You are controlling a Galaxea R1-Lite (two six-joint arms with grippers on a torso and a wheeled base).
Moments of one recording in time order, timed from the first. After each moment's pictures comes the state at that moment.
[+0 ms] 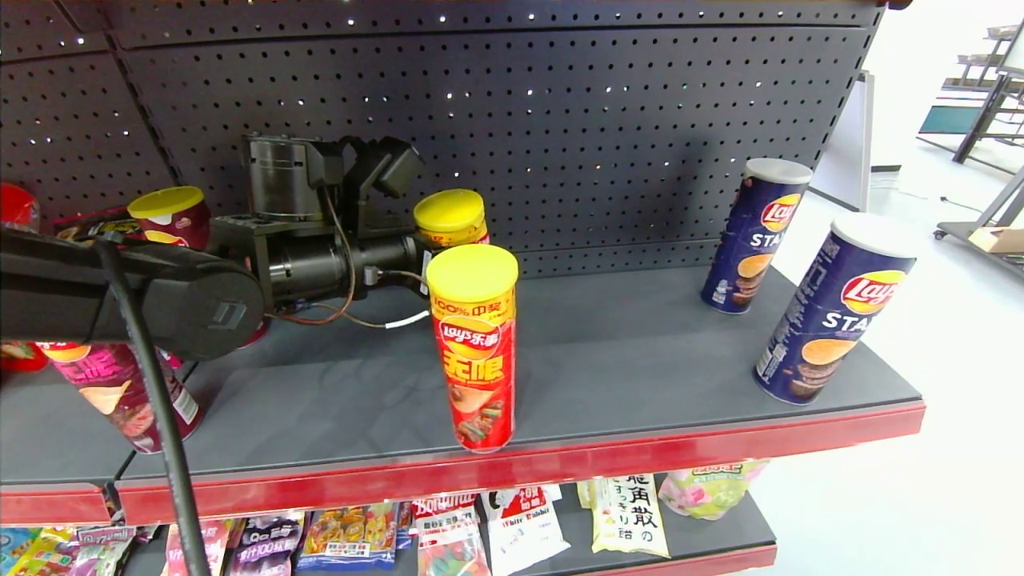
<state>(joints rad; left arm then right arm) -0.41 1.87 -1.18 -0.47 -0.34 0.13 0.00 0.00 0.00 0.00 0.02 0.00</state>
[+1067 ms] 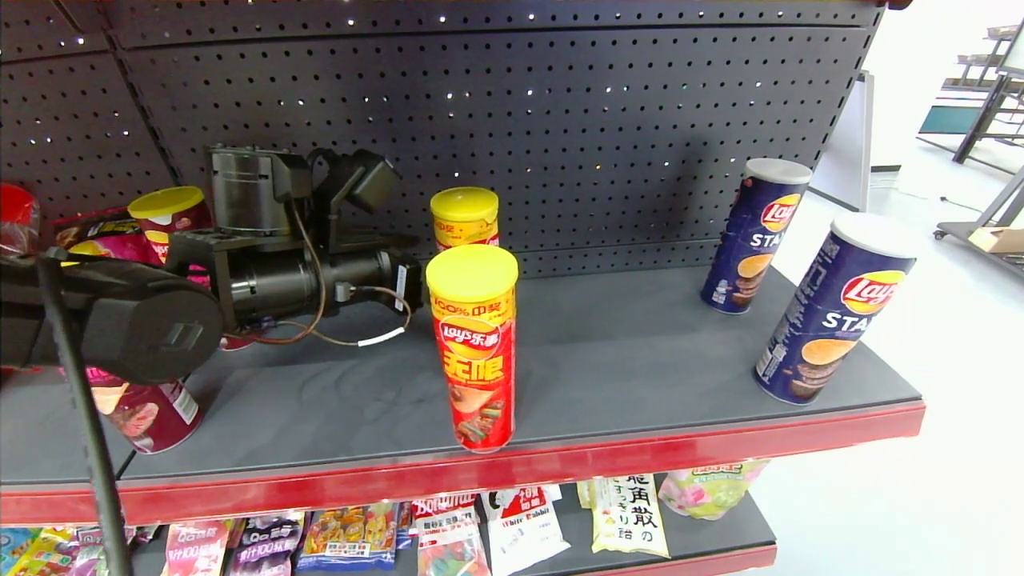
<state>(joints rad) -0.38 1.79 -1.05 -0.47 -0.33 0.14 0.00 0.00 0.00 0.00 0.02 0.00</state>
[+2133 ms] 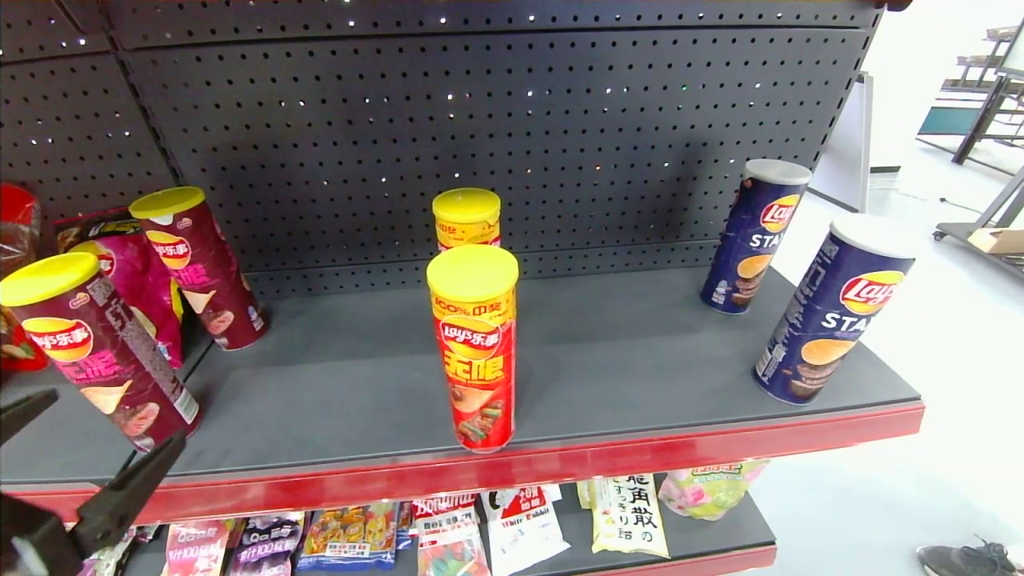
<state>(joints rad) -0.25 0.79 -0.22 -0.43 0.15 0.17 0.00 0.00 0.00 0.00 0.02 0.00</state>
